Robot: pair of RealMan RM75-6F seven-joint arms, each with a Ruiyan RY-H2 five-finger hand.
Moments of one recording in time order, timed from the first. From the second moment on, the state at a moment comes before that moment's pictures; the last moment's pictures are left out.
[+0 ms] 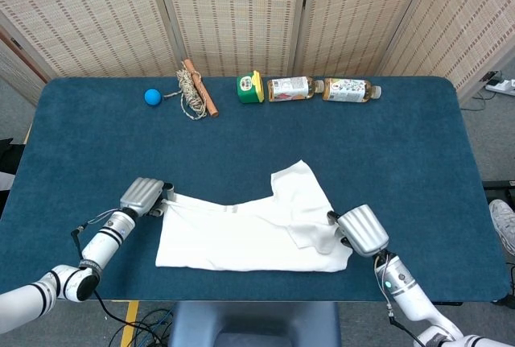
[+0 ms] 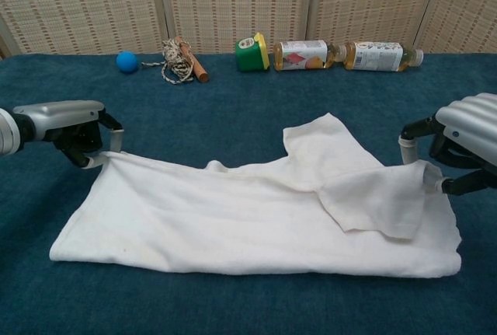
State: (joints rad) left arm -0.72 -1.50 -0.14 -1.22 1.20 0.71 0.04; right arm 0.38 -1.53 0.04 -1.34 -1.67 1.26 -0.21
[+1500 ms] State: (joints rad) left arm -0.66 -1.43 -0.14 -1.34 1.10 0.84 0.10; right arm 0.48 -1.78 0.08 -0.84 -1.68 1.39 0.03
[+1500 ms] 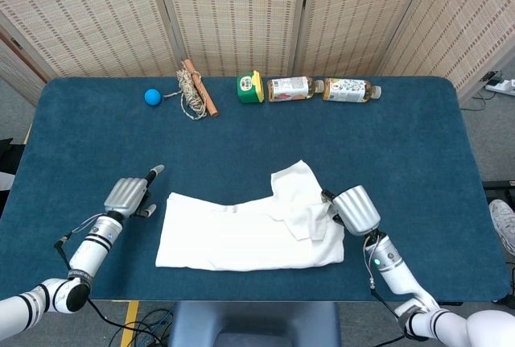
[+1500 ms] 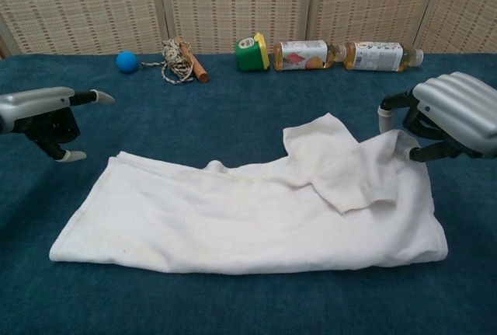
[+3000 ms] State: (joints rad) left arm -0.62 -1.39 -0.16 -1.36 1.11 0.87 0.03; right arm 0.55 -1.60 0.10 -1.15 -1.52 1.15 -0.09
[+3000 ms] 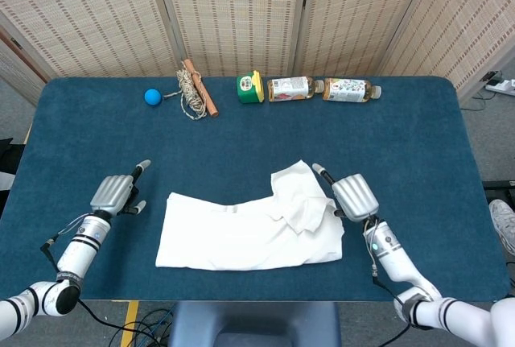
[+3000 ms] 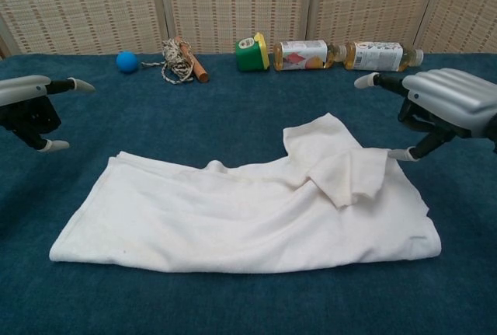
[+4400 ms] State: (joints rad) left arm -0.60 -1.38 -0.16 -1.35 1.09 0.87 0.00; right arm 0.58 -1.72 0.00 -0.95 -1.67 1.19 -0.05
